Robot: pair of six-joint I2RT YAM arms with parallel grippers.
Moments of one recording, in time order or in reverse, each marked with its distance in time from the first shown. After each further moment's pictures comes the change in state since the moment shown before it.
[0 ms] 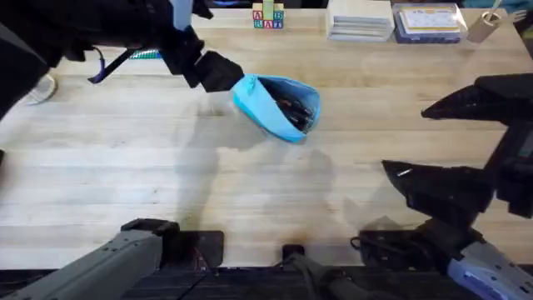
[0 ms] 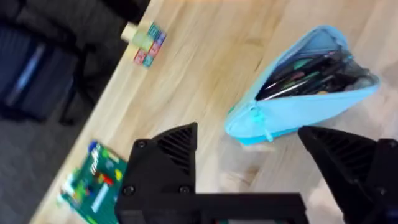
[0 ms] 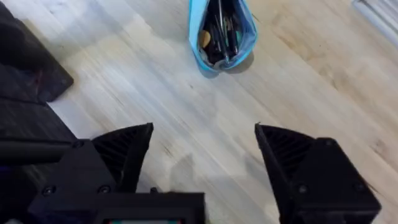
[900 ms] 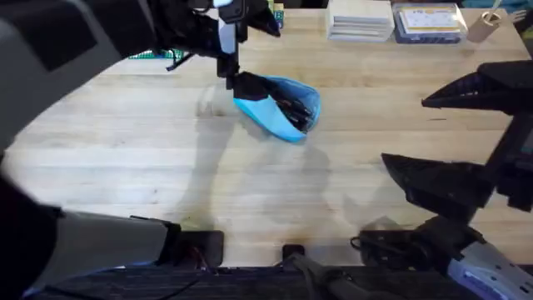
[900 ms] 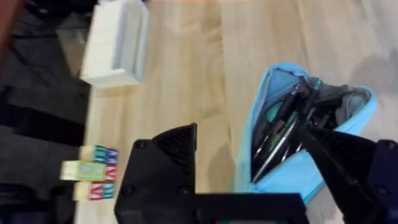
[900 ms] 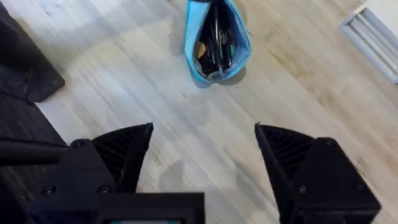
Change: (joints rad) left arm -0.076 0.372 -0.010 0.222 0.417 0.463; right arm 0.000 0.000 0.000 0.045 0.000 -0.060
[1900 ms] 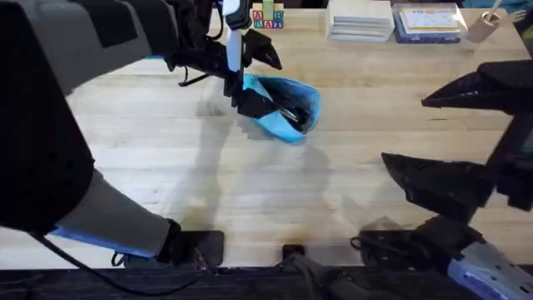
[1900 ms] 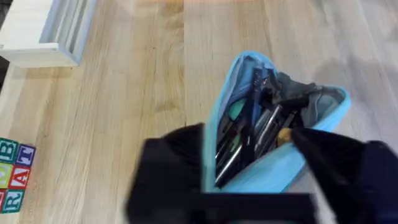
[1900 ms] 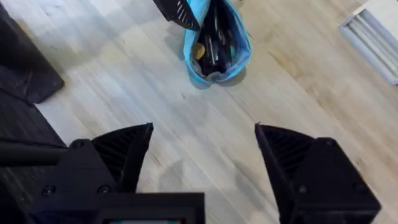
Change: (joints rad) left arm 0.000 0.167 -0.002 -0.094 0.082 -0.001; right arm 0.000 0.000 0.000 0.002 0.000 0.000
